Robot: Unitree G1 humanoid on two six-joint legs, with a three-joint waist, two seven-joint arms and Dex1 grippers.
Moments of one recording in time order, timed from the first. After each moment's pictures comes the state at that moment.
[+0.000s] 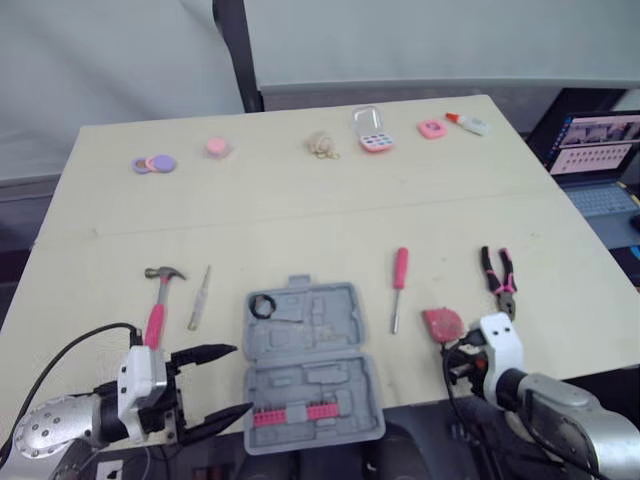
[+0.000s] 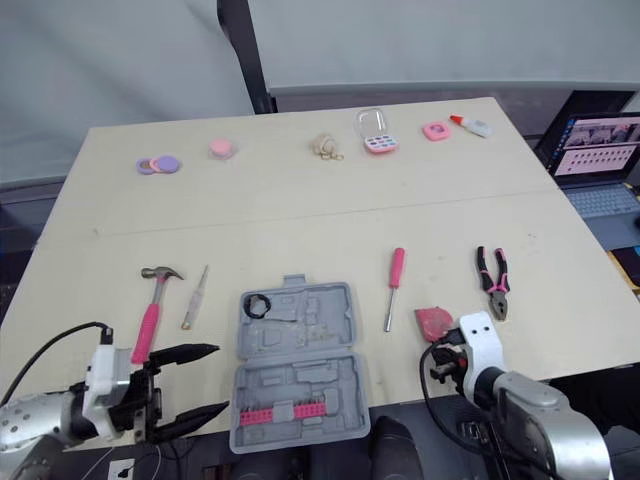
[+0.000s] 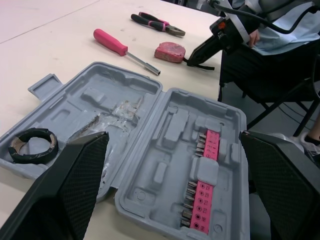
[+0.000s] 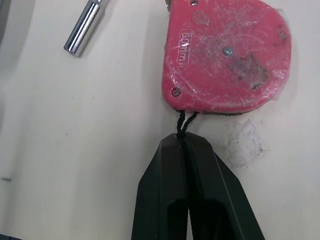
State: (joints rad) left arm 0.46 0.67 0.30 -0.45 -0.56 0.10 -1.10; right arm 0.19 -0.47 -0.22 -0.57 0.36 1.08 0.44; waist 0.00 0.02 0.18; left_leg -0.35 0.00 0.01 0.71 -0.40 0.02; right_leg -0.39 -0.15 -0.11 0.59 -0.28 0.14
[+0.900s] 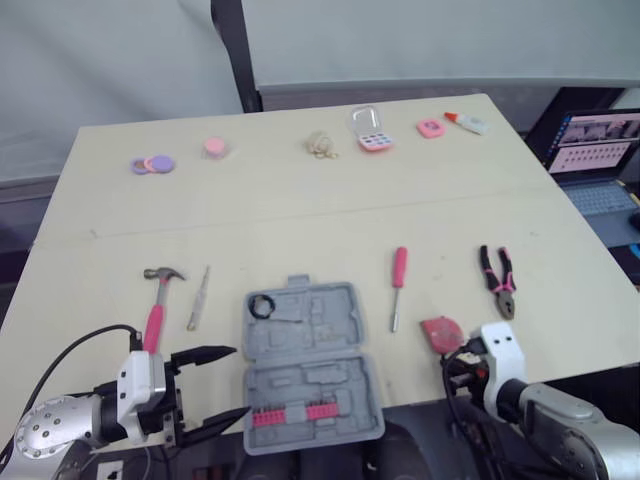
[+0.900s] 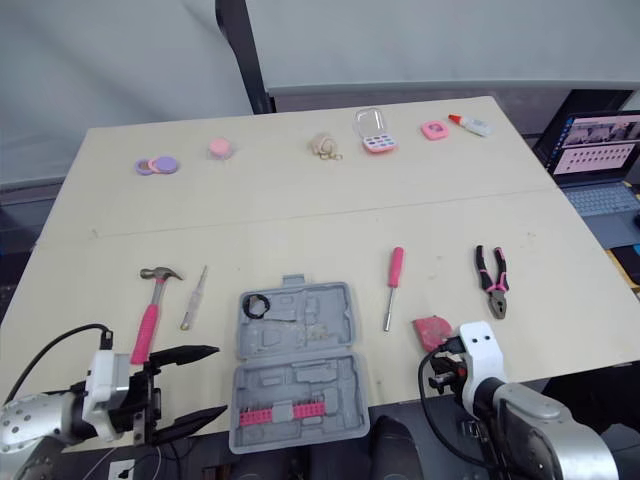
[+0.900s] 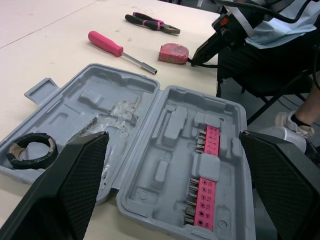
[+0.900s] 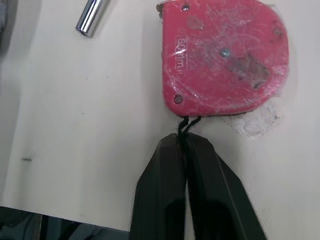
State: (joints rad) left arm 0.45 0.67 0.27 -0.42 -0.54 0.04 -1.10; right arm 0.22 -0.46 -0.24 -0.64 0.42 1.16 0.40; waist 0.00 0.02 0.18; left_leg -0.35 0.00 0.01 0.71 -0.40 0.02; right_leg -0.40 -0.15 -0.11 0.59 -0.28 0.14
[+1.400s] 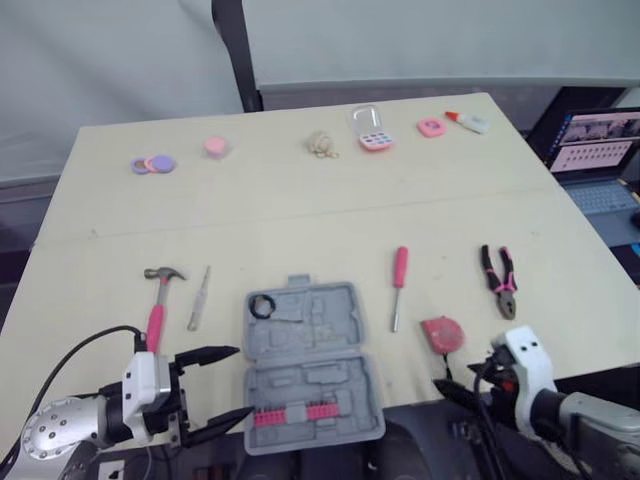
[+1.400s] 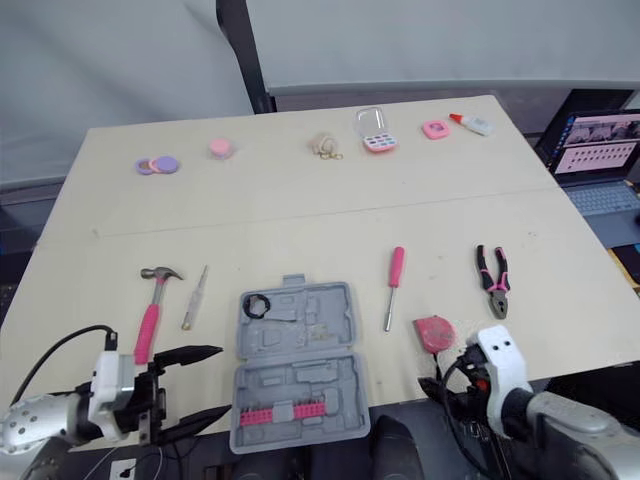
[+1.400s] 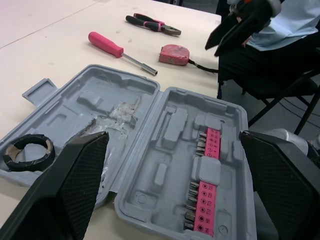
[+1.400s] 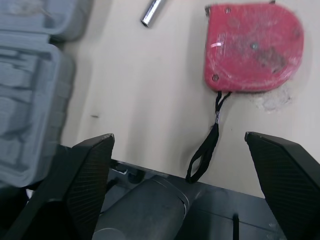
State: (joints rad) left arm 0.44 0.66 0.26 -0.42 -0.53 0.03 -1.09; right arm 0.29 -0.65 -0.49 -0.82 0.71 1.31 0.56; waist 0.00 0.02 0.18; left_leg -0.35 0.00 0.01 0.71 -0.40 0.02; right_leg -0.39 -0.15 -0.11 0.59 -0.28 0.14
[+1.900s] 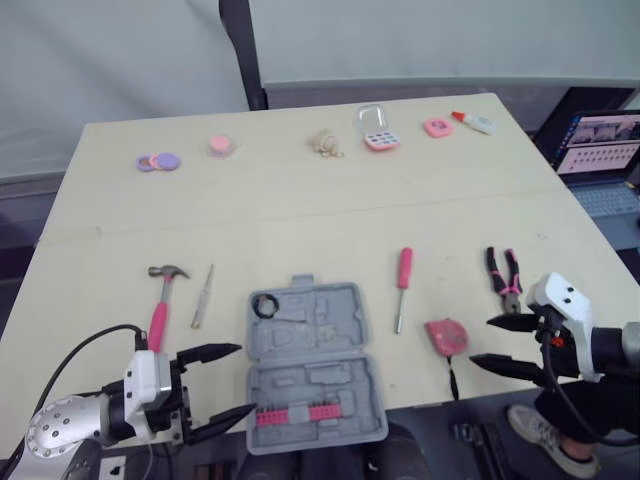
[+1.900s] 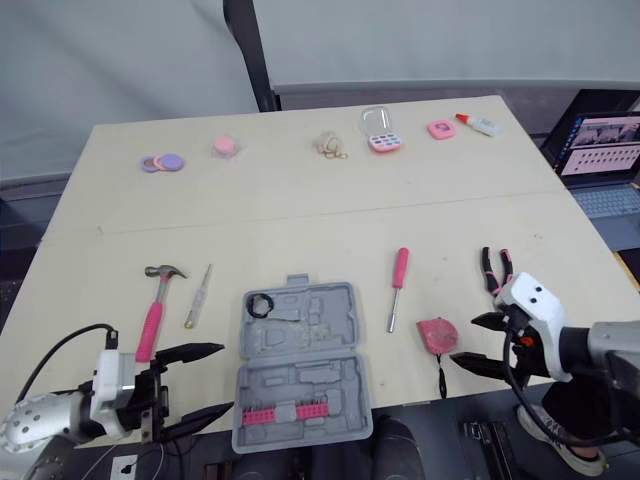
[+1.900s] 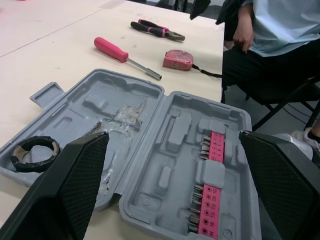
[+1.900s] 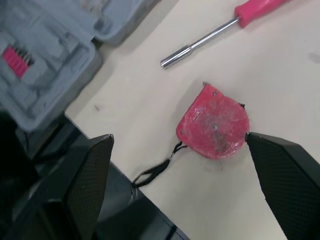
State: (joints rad) left arm 0.45 0.63 0.25 -0.42 -0.53 0.01 -1.09; right arm 0.14 -1.15 -0.29 -0.37 0.54 0.70 1.13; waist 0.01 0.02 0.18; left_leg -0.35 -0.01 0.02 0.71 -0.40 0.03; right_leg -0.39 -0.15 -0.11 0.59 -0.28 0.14
